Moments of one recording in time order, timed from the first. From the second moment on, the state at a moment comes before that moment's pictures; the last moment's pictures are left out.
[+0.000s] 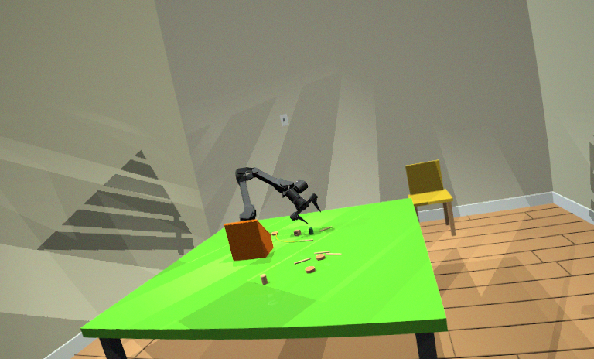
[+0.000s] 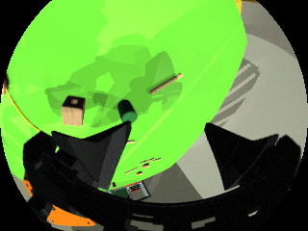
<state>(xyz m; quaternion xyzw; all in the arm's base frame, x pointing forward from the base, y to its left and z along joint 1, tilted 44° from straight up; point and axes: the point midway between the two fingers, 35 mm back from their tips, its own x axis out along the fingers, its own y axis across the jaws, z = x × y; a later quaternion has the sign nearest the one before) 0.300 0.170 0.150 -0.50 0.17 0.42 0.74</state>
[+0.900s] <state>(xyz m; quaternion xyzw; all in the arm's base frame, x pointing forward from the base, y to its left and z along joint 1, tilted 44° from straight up) 0.206 0.163 0.128 -0.50 0.00 0.71 0.49</state>
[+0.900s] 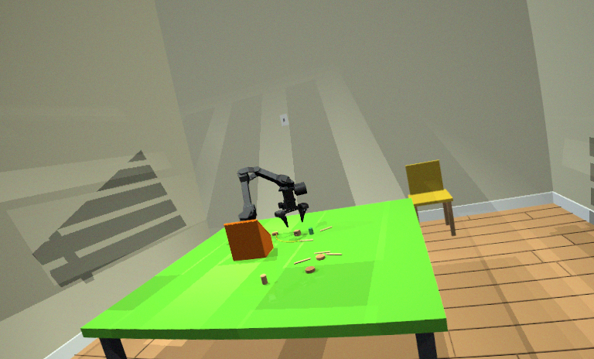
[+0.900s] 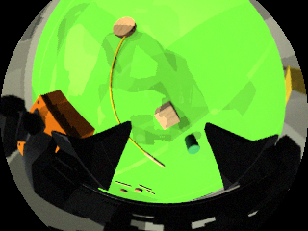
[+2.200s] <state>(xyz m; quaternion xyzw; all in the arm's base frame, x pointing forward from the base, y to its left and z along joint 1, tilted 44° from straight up) 0.207 0.163 0.128 -0.50 0.00 0.71 0.49</state>
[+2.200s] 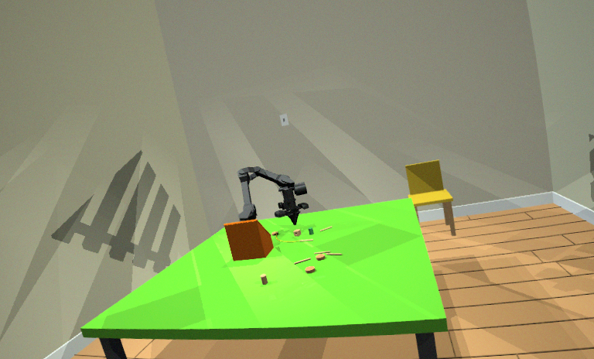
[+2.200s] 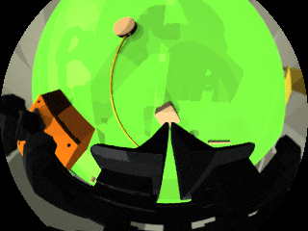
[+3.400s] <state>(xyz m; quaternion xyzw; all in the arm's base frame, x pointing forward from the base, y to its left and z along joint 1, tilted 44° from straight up) 0.207 0.163 0.128 -0.50 0.00 0.71 0.49</state>
